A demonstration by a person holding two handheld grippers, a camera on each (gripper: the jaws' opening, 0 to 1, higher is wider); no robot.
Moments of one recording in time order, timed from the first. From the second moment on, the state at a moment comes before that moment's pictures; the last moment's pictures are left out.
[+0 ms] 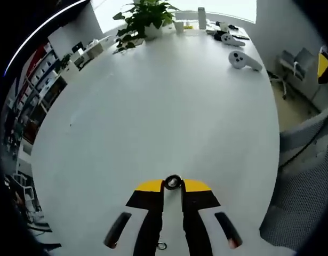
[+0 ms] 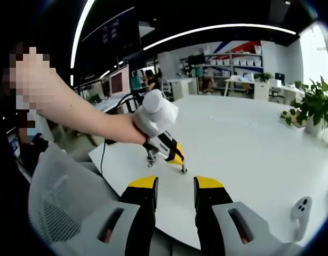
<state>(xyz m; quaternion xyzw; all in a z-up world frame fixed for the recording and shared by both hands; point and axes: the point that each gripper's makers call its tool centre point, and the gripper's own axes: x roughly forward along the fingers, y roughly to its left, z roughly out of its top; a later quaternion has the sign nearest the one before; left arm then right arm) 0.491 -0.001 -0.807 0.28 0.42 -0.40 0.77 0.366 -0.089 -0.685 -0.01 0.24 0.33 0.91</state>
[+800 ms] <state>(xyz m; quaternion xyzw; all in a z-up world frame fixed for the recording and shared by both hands) 0.491 -0.001 -0.814 0.26 0.47 -0.40 0.75 0.365 -0.089 -0.685 -0.01 0.24 0.33 0.91</state>
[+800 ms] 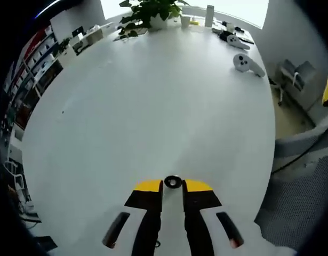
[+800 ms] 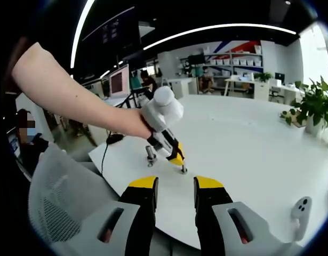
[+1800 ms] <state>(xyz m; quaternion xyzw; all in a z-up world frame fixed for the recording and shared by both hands) 0.501 -0.004 -0.798 0.31 0.41 -0.40 0.76 0.365 -0.090 -0.686 -0.01 0.24 0.33 0.91</state>
